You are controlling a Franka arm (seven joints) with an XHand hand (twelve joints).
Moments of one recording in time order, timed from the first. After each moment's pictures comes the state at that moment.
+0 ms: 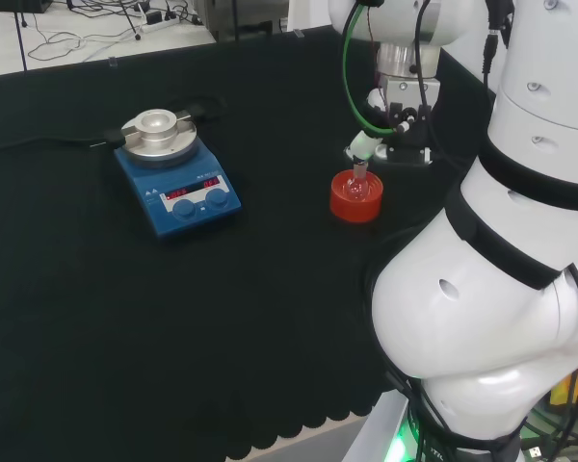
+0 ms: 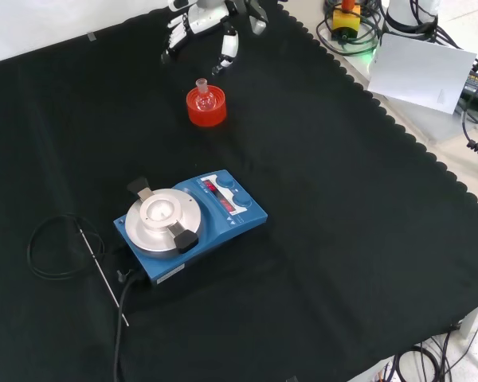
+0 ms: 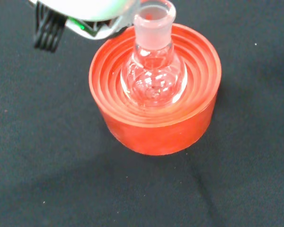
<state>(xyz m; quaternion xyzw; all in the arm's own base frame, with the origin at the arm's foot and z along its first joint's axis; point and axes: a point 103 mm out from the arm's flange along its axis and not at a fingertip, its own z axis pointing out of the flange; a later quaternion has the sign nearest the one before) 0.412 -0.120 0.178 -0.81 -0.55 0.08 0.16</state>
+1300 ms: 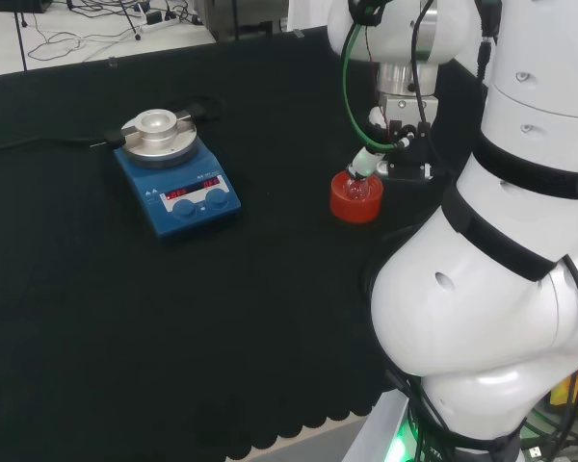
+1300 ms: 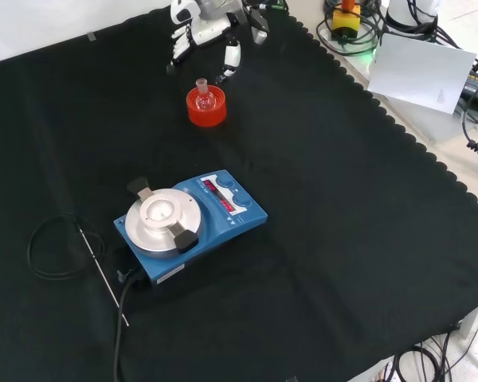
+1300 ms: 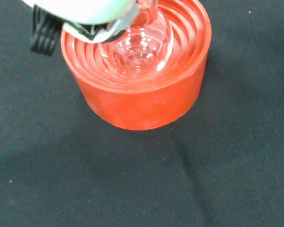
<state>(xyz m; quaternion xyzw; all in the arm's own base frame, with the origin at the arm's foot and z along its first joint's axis) 0.407 -0.126 0.148 -0.81 -0.55 0.09 0.17</state>
